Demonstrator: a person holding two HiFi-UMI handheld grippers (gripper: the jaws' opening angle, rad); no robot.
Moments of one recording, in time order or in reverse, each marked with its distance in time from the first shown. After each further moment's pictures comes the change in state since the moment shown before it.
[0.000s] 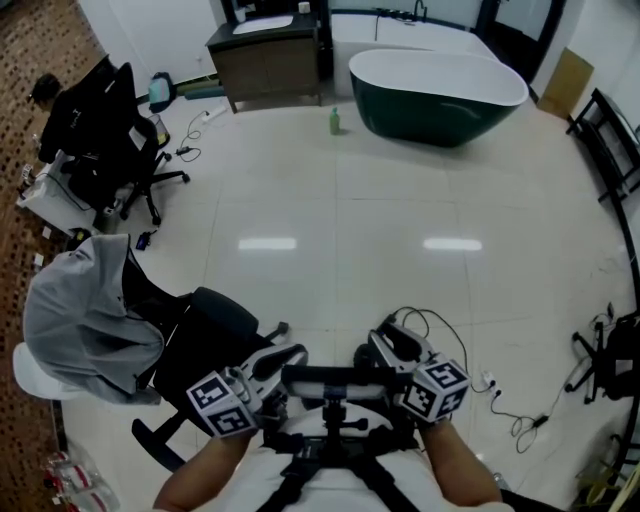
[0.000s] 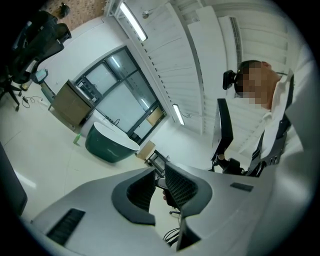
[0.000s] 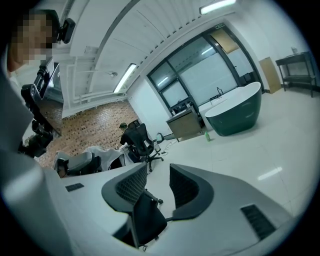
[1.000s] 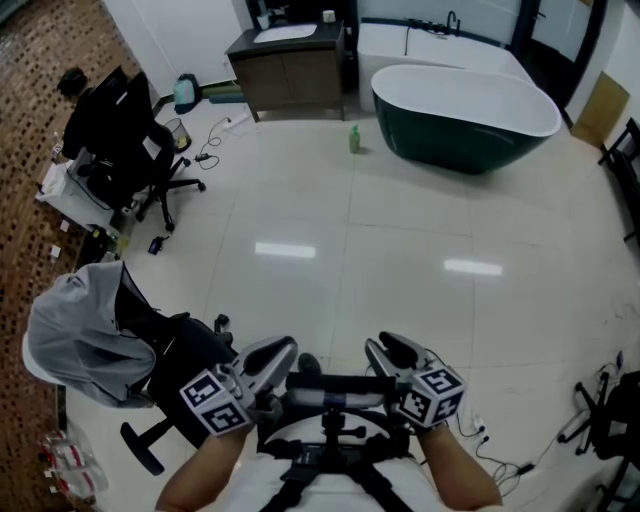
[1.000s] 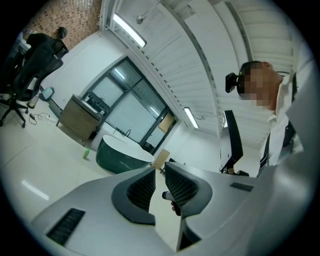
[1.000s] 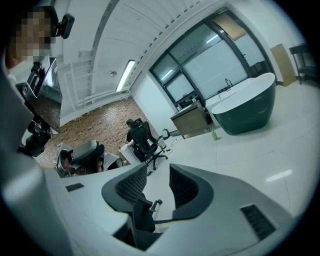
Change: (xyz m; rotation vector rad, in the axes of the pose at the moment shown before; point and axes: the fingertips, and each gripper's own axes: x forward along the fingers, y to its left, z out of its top) left arm 0.134 0.053 0.073 0.070 -0.092 0.171; right arm 0.044 -0.109 0.097 -0.004 0.080 0.117
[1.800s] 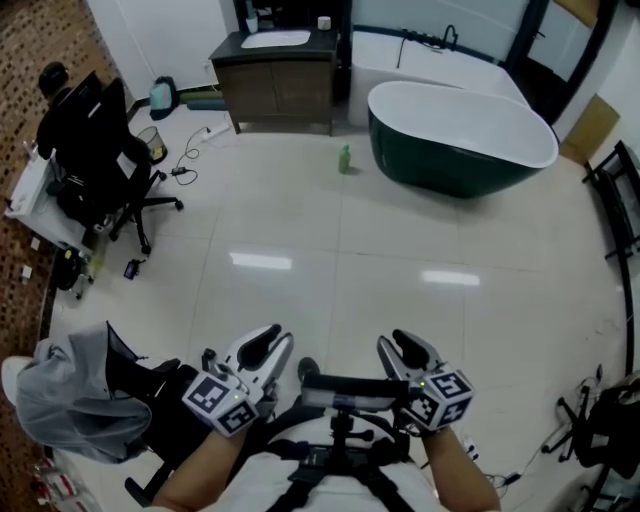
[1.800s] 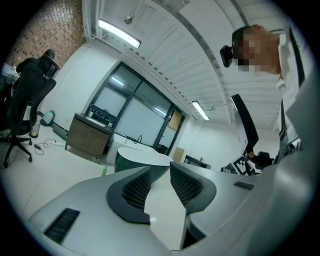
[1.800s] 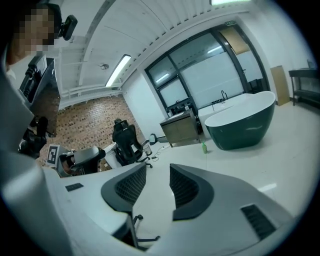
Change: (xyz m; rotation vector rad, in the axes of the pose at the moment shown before) left arm 0.054 0.173 0.103 0.187 0.027 0.133; right arm 0.124 -0.038 0.117 -0.066 -0.037 -0.174
